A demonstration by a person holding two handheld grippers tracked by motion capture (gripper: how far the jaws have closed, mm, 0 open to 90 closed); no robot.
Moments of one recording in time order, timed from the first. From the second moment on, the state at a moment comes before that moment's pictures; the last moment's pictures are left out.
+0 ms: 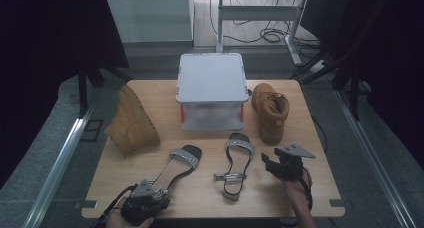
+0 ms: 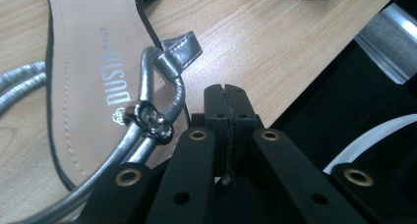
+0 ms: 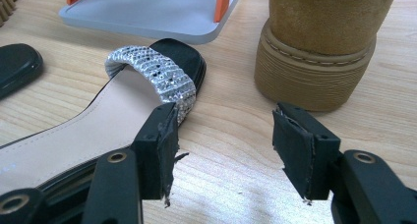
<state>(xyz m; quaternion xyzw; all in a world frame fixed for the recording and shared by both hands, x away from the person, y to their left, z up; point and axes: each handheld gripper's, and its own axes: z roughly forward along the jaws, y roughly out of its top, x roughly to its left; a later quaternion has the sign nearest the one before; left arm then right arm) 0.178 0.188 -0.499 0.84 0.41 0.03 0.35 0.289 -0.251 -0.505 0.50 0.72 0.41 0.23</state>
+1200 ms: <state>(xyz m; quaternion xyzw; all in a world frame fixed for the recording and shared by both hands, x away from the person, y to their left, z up) 0.199 0.192 -0.461 0.83 0.41 0.08 0.38 0.292 -0.249 -0.505 0.50 0.72 0.41 0.23</state>
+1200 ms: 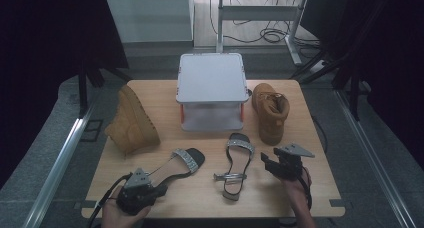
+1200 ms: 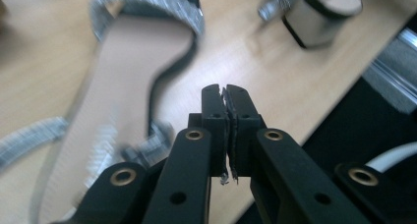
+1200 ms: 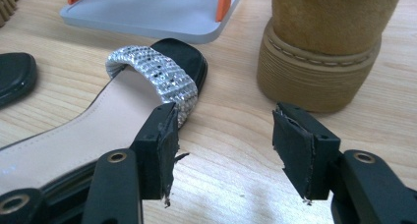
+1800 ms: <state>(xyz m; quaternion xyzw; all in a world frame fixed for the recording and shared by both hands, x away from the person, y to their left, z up) 0.271 0.196 -0.440 0.80 0.44 0.12 0.40 0.291 -0.231 -0.494 0.46 0.74 0.43 0.23</state>
